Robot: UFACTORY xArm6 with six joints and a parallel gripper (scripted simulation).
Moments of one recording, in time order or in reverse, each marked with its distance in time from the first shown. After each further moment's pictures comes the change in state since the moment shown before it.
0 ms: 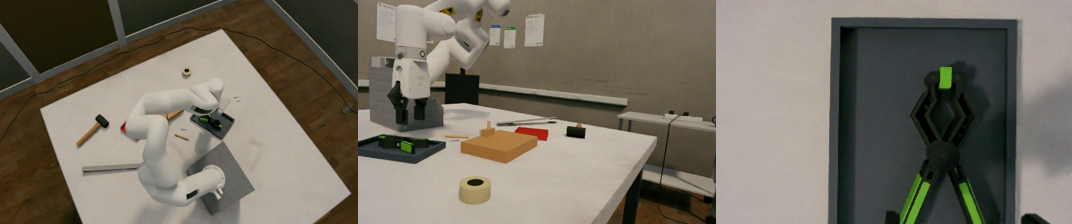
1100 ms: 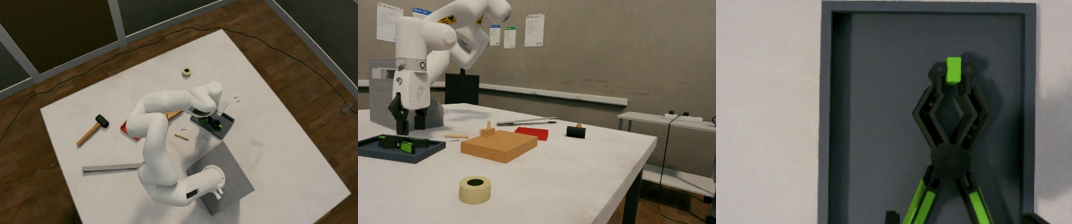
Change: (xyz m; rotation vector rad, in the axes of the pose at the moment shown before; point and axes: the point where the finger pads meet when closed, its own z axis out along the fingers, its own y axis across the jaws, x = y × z) arm -0.001 0.000 0.029 -0.001 -0.002 -0.001
